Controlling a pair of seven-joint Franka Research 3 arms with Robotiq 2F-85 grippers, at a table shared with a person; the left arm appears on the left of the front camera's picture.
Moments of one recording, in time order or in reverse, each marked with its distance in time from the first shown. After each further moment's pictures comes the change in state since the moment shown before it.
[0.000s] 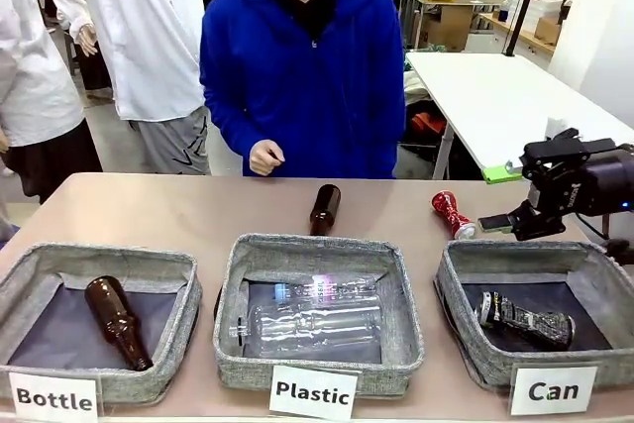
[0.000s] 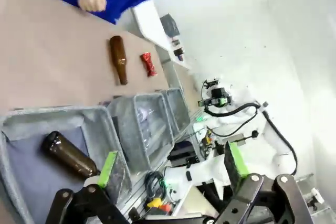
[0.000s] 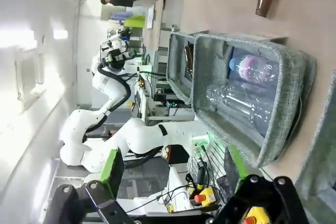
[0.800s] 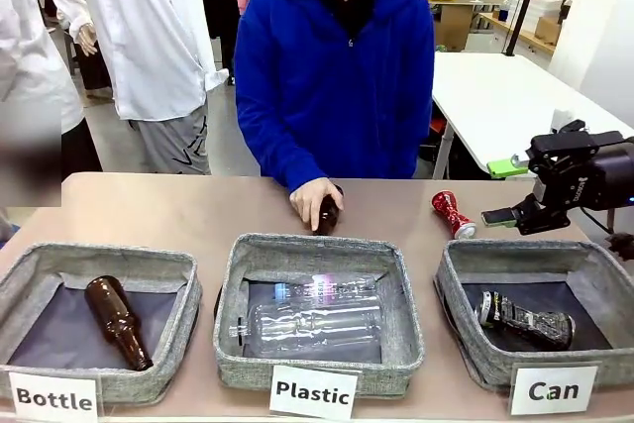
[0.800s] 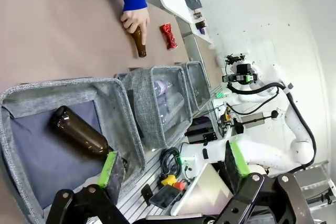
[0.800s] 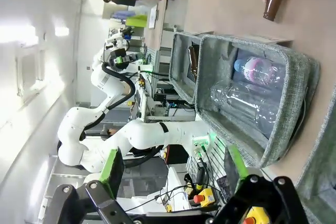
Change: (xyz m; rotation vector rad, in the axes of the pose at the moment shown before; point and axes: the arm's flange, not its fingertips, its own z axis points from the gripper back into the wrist) left arm -0.006 -0.007 -0.016 0.110 0.122 -0.008; right arm -0.003 0.011 0.003 0.004 -0.002 0.028
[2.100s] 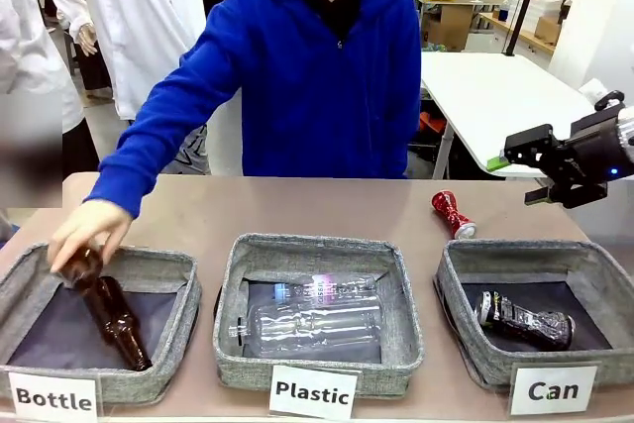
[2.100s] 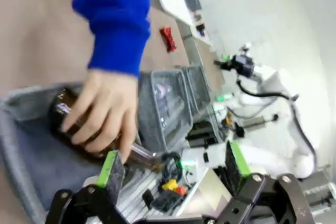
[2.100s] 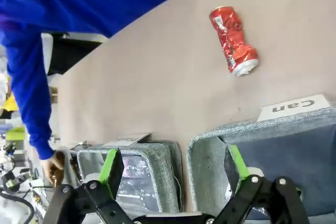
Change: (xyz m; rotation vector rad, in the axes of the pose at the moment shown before) left arm 0.007 -0.005 0.017 0.010 -0.052 -0.014; right arm 0.040 0.008 0.019 -0.689 -0.482 -0.065
